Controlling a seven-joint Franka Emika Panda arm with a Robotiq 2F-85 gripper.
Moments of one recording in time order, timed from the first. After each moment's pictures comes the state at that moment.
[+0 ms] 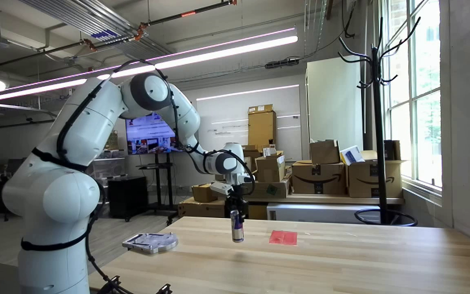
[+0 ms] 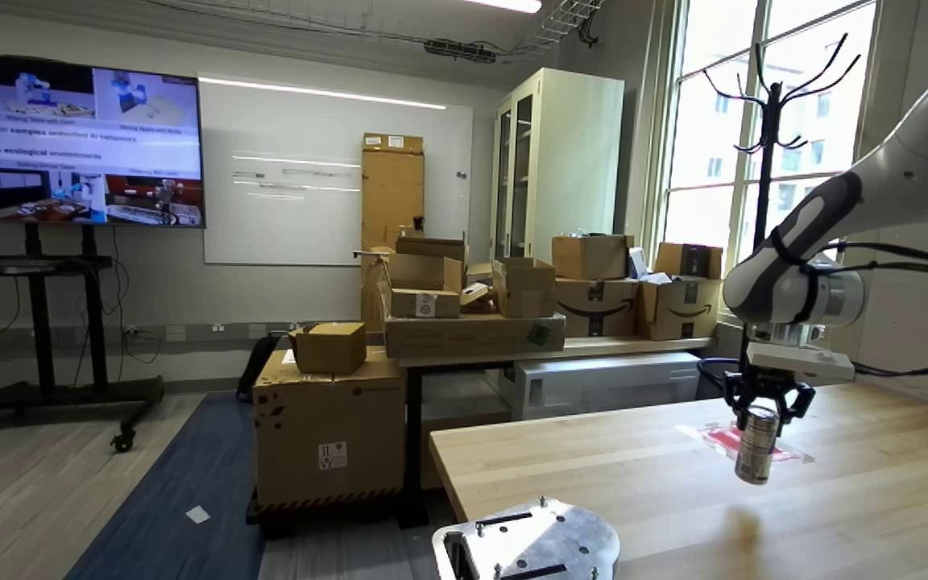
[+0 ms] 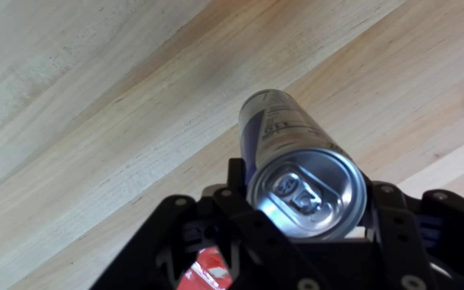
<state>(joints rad) -0.21 0.49 -0.17 -1.91 0.12 2.45 0.12</state>
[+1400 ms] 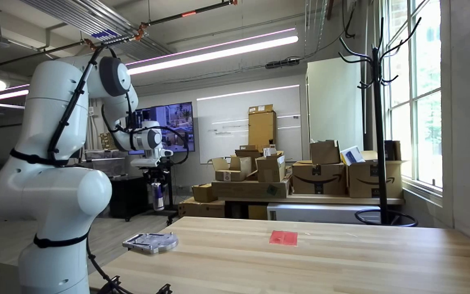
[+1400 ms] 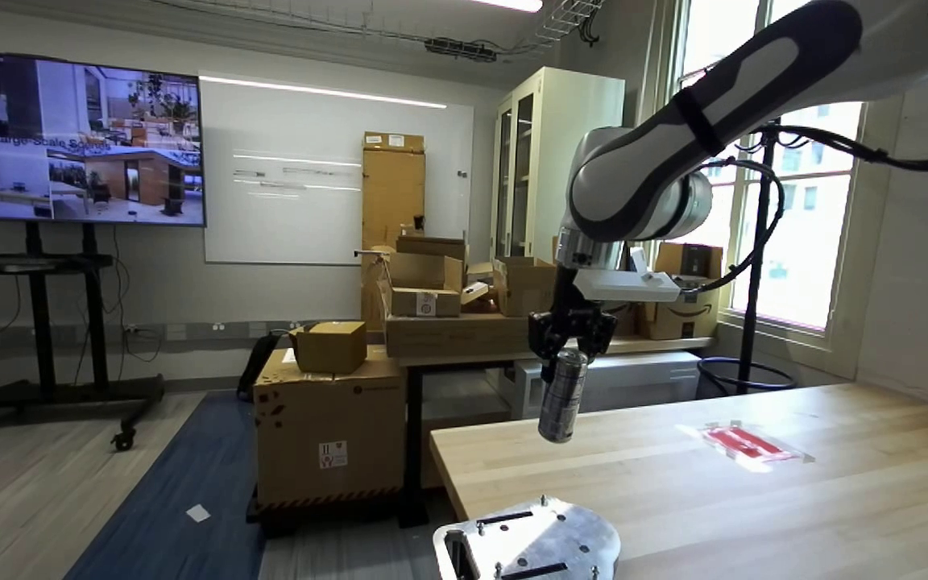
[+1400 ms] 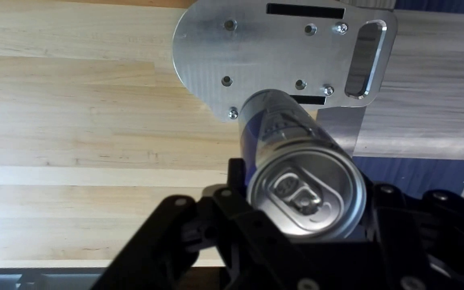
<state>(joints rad) 0.21 0.21 0.10 -1.99 -0.04 2.35 0.21</state>
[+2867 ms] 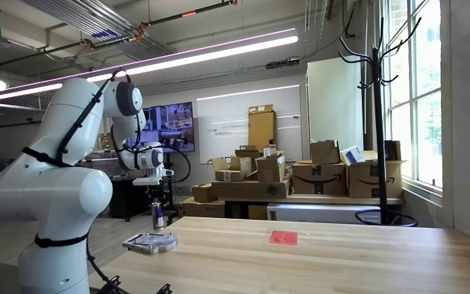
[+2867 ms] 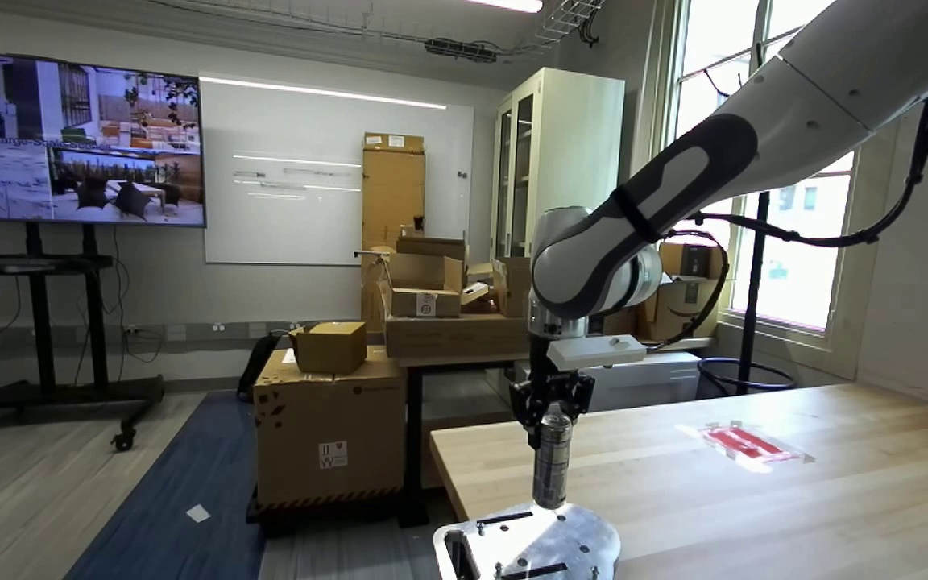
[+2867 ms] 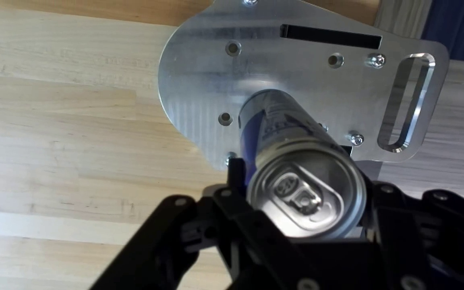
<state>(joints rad) 0.24 0.46 0.09 -1.87 -0.09 2.34 0.21</state>
